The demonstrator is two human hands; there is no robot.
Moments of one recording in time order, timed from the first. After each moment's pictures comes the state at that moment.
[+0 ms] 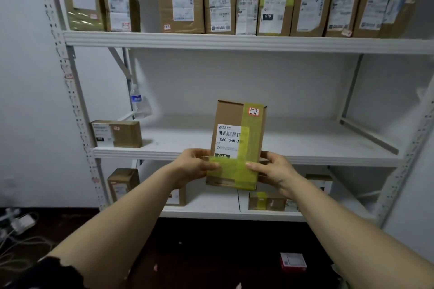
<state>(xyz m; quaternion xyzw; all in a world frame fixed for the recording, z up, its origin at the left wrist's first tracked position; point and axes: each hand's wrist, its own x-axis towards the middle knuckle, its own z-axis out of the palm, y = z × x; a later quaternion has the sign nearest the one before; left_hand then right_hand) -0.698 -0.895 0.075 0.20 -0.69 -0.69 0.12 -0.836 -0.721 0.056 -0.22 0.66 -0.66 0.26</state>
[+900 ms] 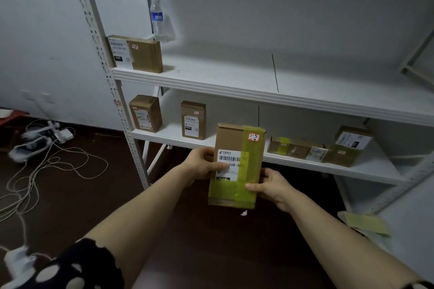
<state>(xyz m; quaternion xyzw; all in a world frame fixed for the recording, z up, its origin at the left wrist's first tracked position) -0.665 -0.905 -0.108 0.34 -0.66 -0.67 0.05 -0.797 -0.735 -0.139 -0.17 0.76 -0.49 0.40</state>
